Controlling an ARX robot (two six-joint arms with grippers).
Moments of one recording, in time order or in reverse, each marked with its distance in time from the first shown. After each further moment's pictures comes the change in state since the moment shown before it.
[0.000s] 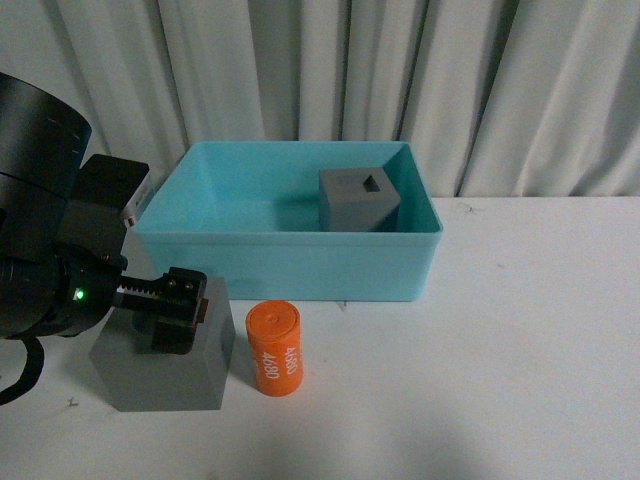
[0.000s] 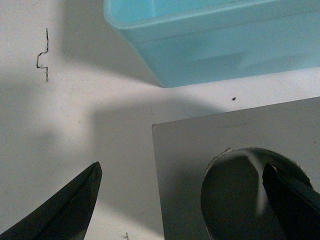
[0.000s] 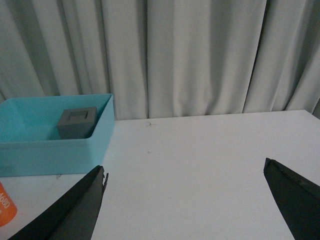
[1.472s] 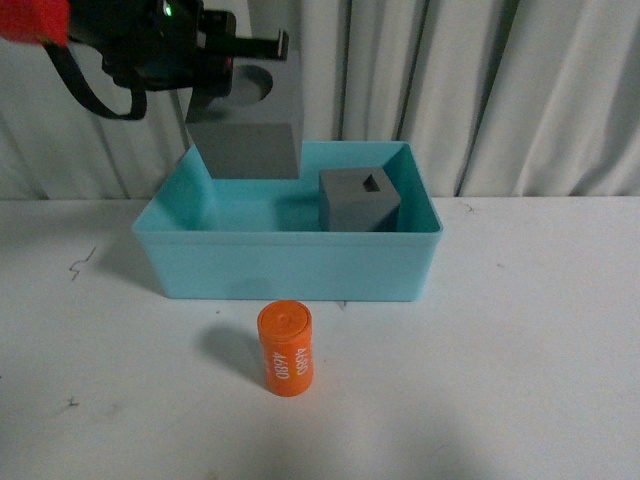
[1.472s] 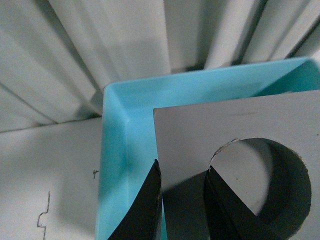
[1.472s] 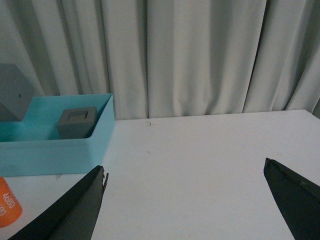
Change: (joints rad) left arm -0.043 0.057 0.554 -0.181 0.022 -0.023; right arm 0.000 0.000 0.000 0.000 0.000 0.000
